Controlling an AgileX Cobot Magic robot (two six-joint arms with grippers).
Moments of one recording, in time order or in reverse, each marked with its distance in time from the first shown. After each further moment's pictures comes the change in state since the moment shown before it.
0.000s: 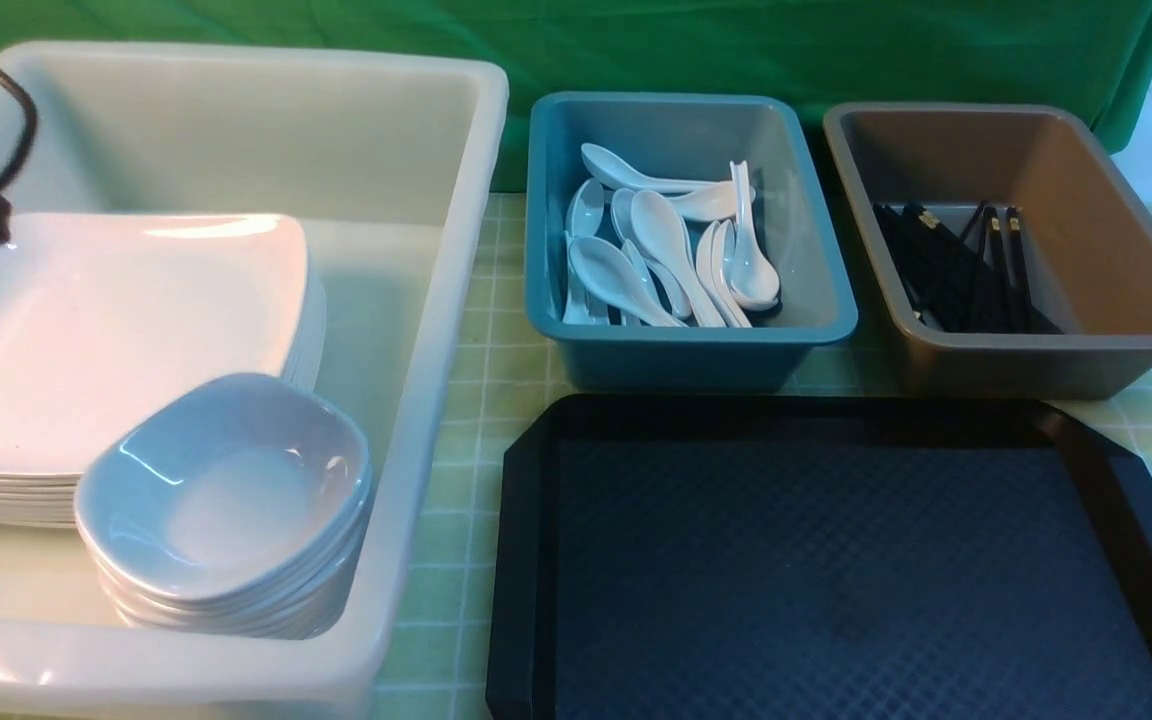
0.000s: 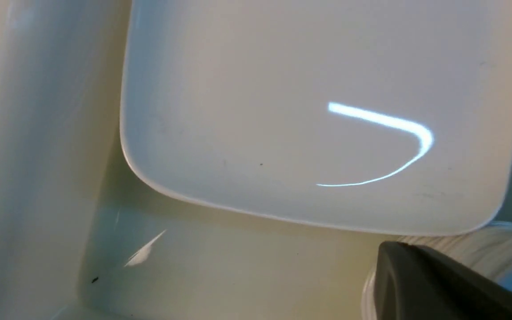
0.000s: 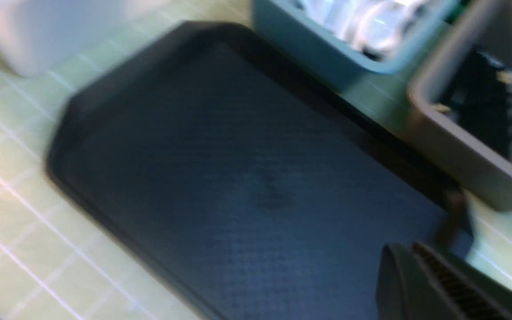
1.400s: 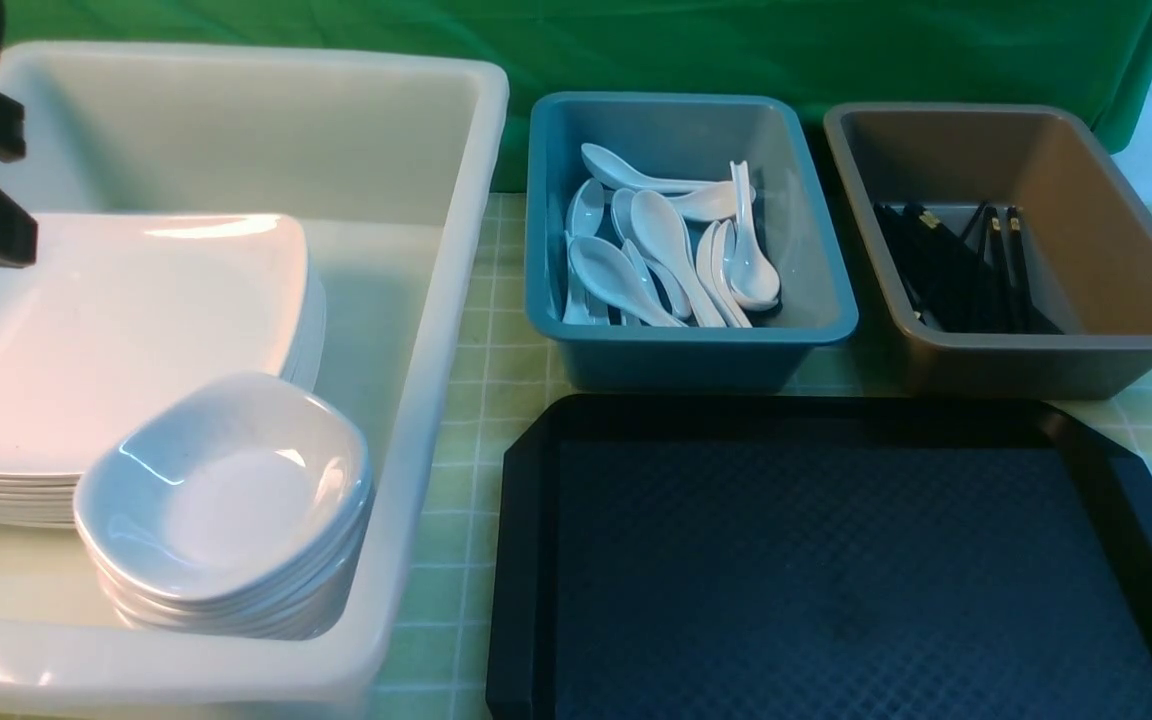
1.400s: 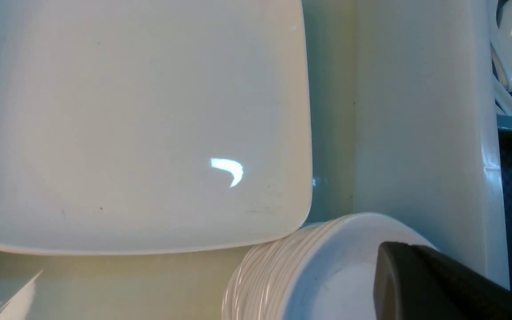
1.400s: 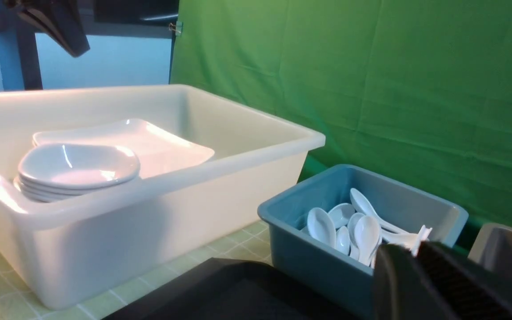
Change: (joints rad) right arm 0.000 -0.453 0.702 -0.005 -0.970 0.095; left arm 0.000 -0.091 0.002 -0.292 0.014 0.155
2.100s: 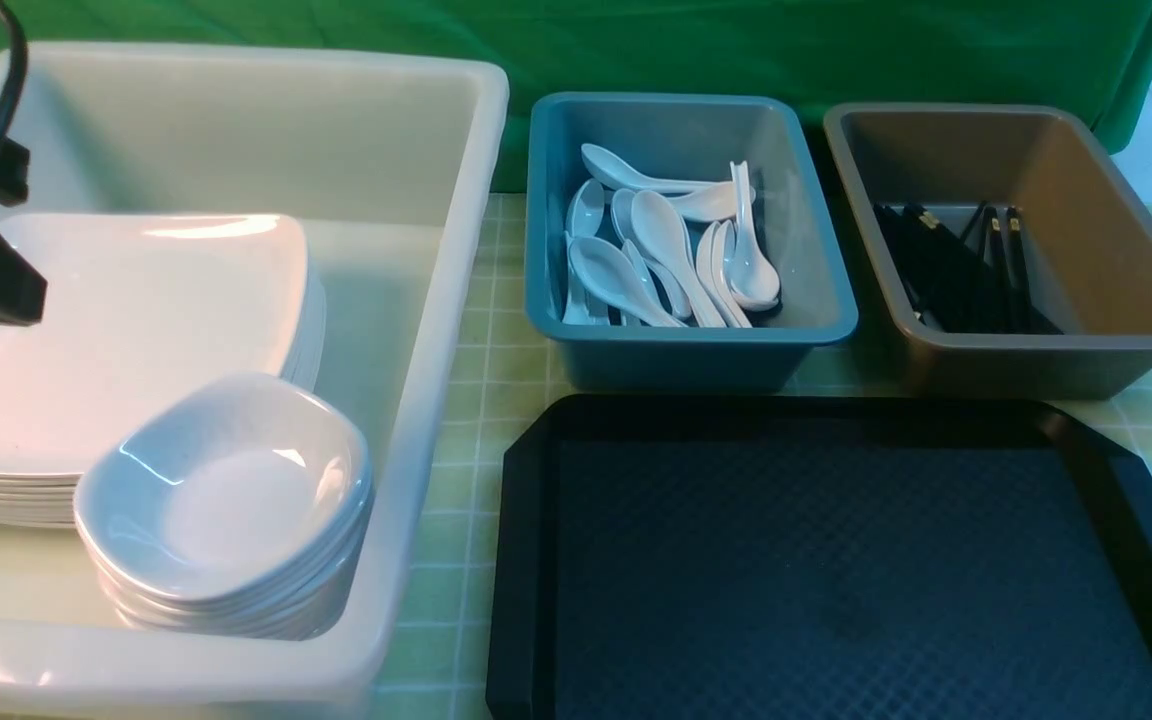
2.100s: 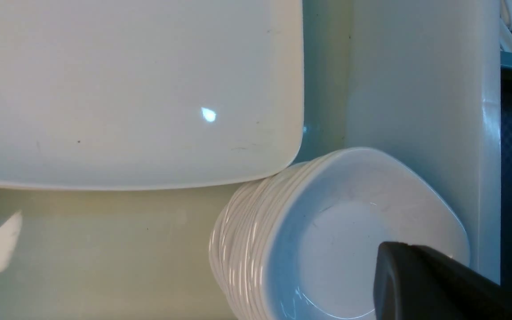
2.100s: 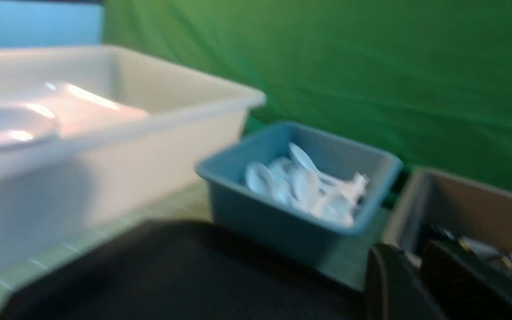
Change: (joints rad) right arm -0.201 -0.051 0.107 0.000 0.011 0.000; left arm 0.000 0.000 0.000 -0.002 0.103 -0.016
